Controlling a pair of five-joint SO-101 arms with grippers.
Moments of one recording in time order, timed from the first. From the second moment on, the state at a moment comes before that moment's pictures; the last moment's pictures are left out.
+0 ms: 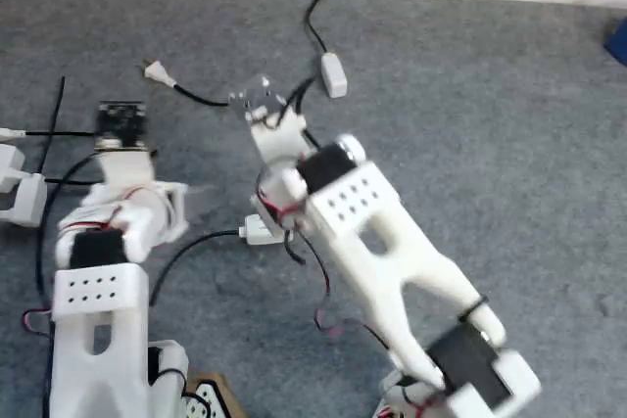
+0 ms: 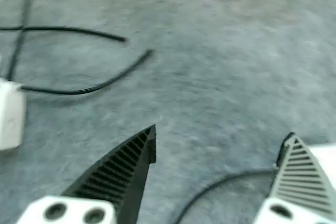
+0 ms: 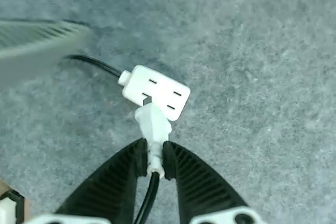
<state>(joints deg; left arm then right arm) -16.5 -51.6 59.2 49.5 -0.3 -40.5 -6.2 5.0 79.7 1.5</state>
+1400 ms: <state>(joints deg) -23.1 -51.6 76.9 25.1 2.0 -38.8 13.8 -15.4 91.8 -36.0</state>
